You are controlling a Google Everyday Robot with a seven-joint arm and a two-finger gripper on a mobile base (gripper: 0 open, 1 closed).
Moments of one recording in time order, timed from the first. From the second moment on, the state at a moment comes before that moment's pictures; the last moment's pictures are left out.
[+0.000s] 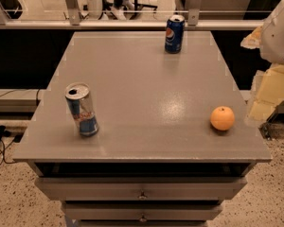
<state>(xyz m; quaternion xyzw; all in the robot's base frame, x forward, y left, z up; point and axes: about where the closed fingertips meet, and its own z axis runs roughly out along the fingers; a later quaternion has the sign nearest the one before) 0.439 -0.216 0.977 -0.60 0.78 -0.03 0.16</state>
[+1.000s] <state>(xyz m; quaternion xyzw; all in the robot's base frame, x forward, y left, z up) 0.509 -0.230 0.901 -0.56 0.81 0.05 0.17</state>
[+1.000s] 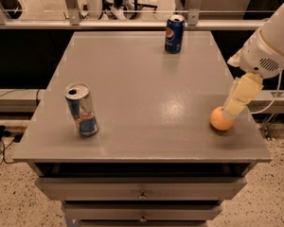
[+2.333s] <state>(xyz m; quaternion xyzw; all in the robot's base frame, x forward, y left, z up) 0.494 -0.244 0.864 -0.51 0.83 0.13 0.17</state>
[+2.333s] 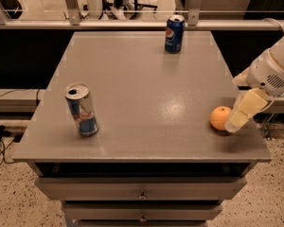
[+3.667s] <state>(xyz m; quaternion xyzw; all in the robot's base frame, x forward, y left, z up) 0.482 -0.224 0.851 -0.53 0.81 0.13 0.22</state>
